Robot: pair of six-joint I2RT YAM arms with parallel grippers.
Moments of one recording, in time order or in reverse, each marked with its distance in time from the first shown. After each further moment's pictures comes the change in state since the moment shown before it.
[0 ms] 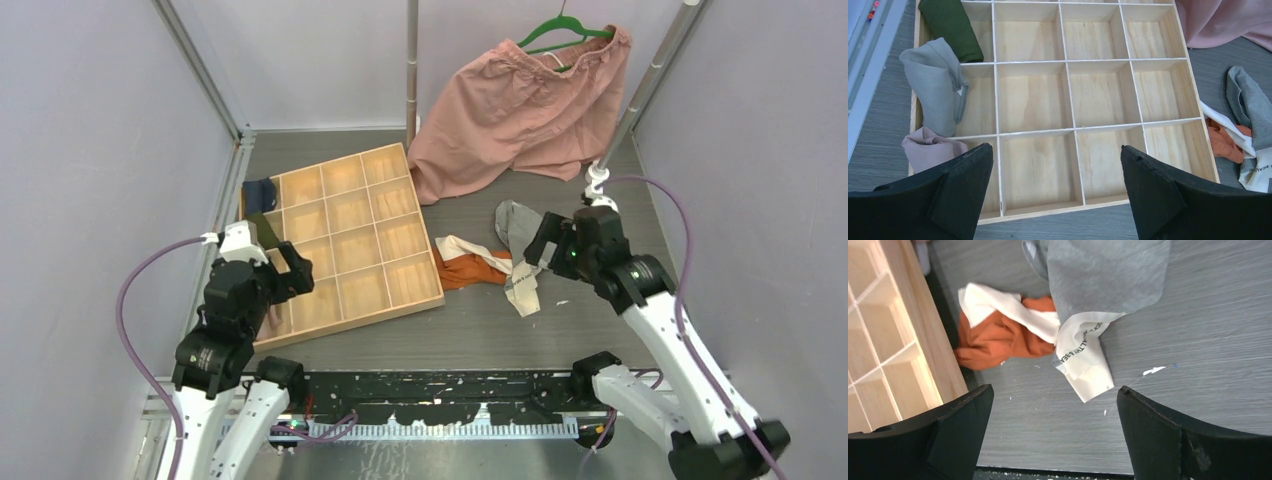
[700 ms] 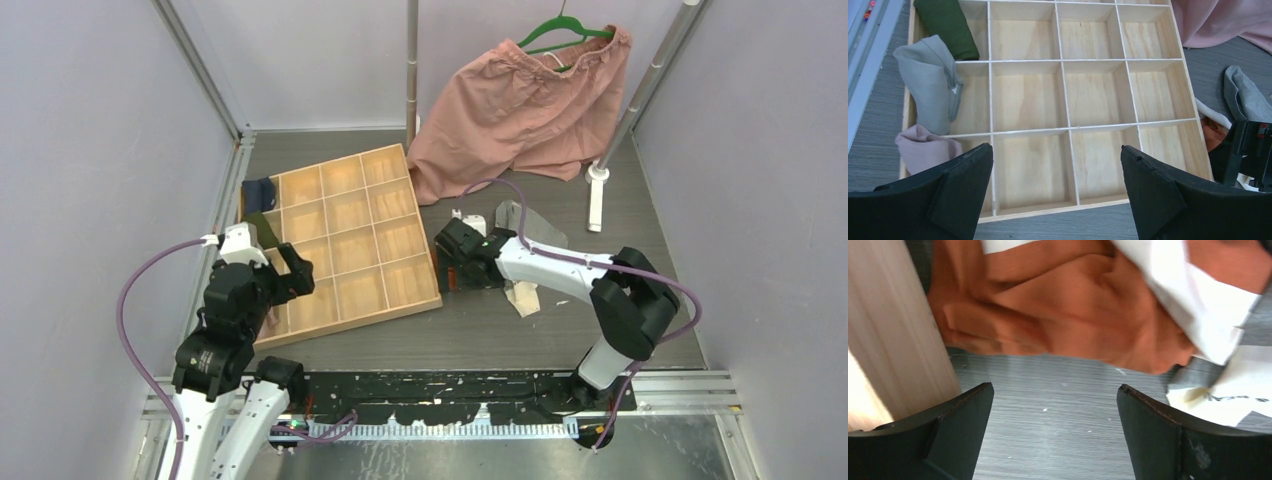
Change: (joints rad) left arm 0.000 -0.015 -0.014 0.003 0.008 -0.002; right arm 0.498 0.813 0.137 0.200 0.112 0.136
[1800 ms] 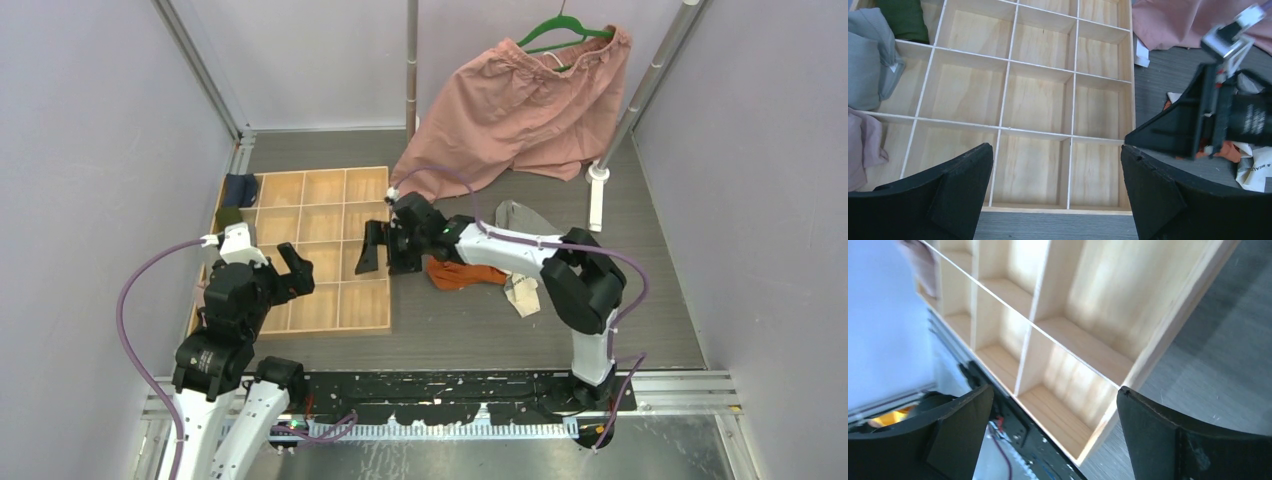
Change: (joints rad) left arm 0.000 0.001 0.000 0.000 -0.001 -0.005; right arm 0.089 0.315 0.334 0.396 -0.510 0.068
